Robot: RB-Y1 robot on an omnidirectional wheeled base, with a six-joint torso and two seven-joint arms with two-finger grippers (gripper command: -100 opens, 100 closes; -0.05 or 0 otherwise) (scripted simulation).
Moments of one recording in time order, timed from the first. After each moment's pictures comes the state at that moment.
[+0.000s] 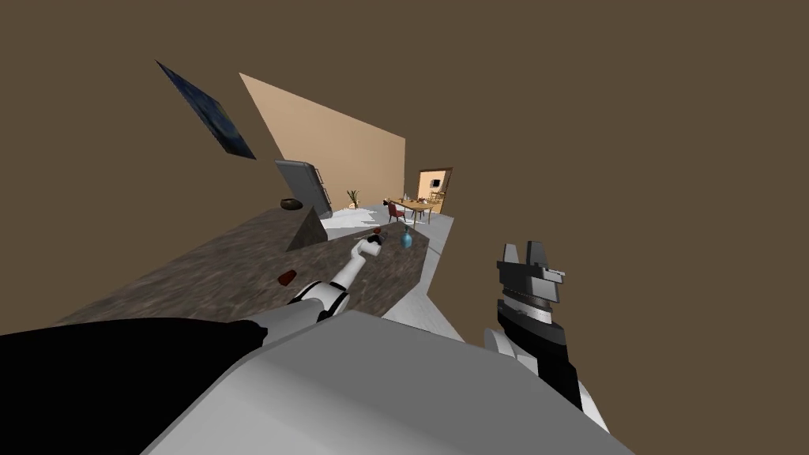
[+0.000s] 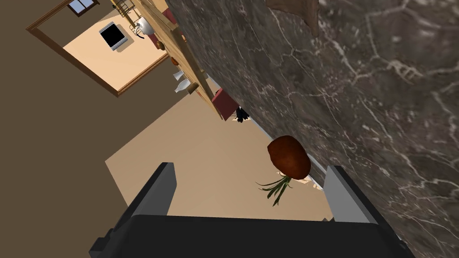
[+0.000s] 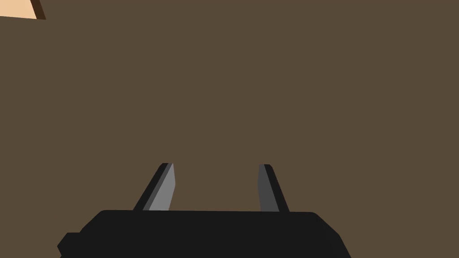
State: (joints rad) left arm -0.47 0.31 -0.01 -1.24 0.06 0.56 -0.32; right arm 0.54 0.05 -0.03 -2.39 0.11 -0.51 -0.08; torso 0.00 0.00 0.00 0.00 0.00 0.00
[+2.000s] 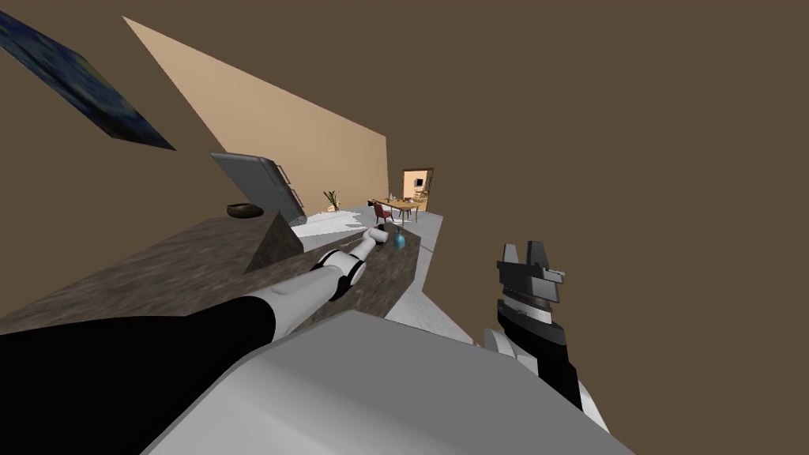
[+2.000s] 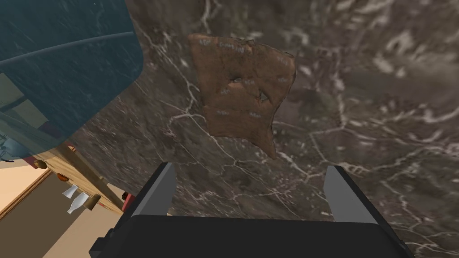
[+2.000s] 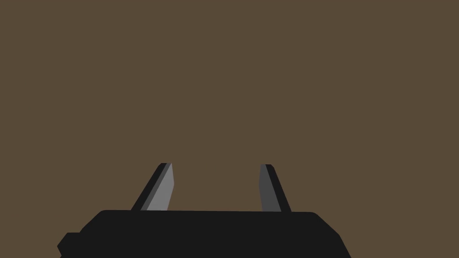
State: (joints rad) left arm -0.89 0.30 -0.01 -0.68 0.12 1.05 -0.35; right arm 0.54 0.05 -0.03 -2.39 0.11 -0.51 -0.08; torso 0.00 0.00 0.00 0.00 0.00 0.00
